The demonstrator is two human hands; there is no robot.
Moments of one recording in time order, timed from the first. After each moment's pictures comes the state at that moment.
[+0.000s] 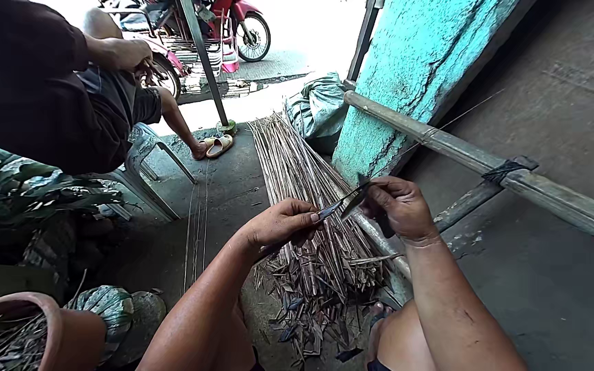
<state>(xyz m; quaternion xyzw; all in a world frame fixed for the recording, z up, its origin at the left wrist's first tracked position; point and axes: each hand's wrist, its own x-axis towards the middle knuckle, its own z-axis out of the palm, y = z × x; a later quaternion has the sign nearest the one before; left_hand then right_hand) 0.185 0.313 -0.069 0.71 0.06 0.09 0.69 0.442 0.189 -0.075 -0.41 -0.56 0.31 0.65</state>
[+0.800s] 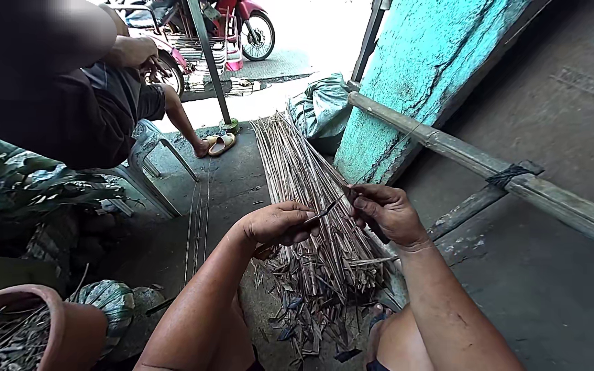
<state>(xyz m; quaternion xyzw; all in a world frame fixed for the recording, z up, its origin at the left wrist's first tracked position) 0.176 0.321 -0.067 0.66 0.07 -0.01 0.75 0.426 0.193 -0.078 -0.37 -0.57 0.39 0.62</state>
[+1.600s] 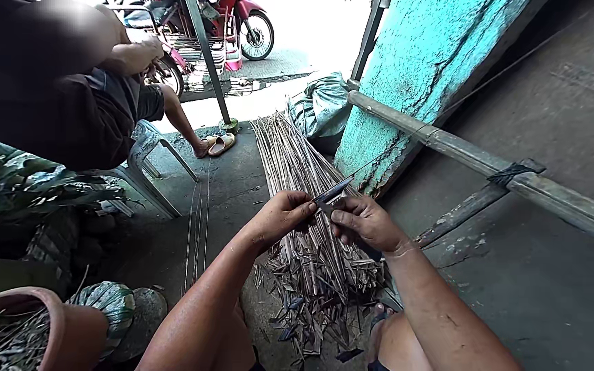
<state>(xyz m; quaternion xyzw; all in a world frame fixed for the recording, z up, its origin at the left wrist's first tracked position) 0.185 0.308 -0.064 0.74 0.19 0.18 0.62 0.402 0.197 -0.081 -0.40 -0.54 0.53 0.51</state>
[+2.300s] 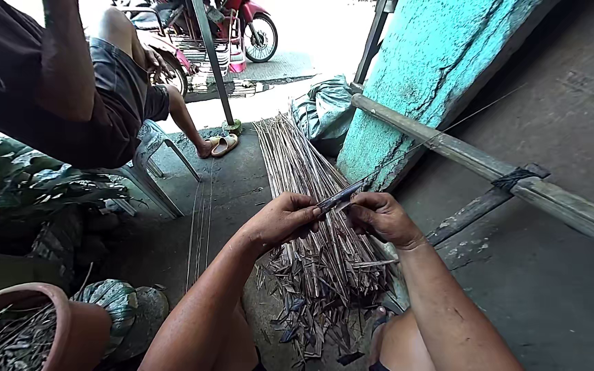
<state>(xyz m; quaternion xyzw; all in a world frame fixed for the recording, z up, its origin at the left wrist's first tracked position) 0.175 0.312 -0.056 0.72 0.13 0.14 0.66 0.428 0.204 -0.090 -0.37 -0.62 0.44 0.54</state>
